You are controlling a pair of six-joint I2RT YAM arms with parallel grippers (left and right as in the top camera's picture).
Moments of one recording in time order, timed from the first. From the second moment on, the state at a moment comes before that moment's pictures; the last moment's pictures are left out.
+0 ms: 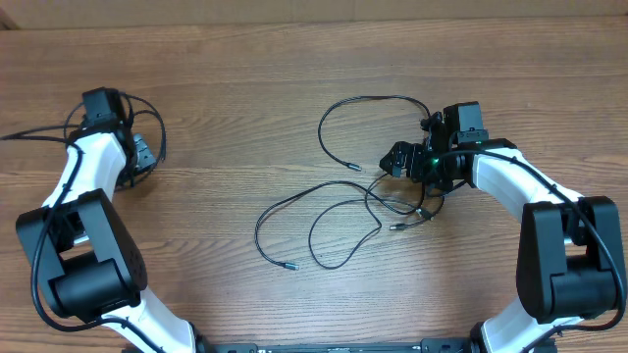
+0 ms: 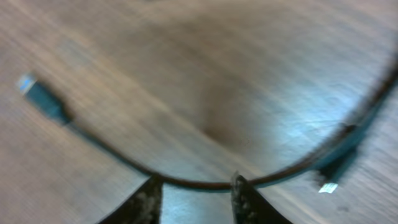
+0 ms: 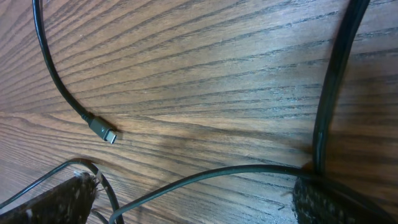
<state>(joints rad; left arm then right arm) 0.33 1.91 1.28 -0.63 -0.28 -0.27 0.09 1.81 1.02 -0.43 -0.43 0.31</state>
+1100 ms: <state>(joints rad) 0.49 1.90 1.22 -0.67 -0.15 -0.30 0.09 1.81 1.02 -0.43 -0.43 0.31</state>
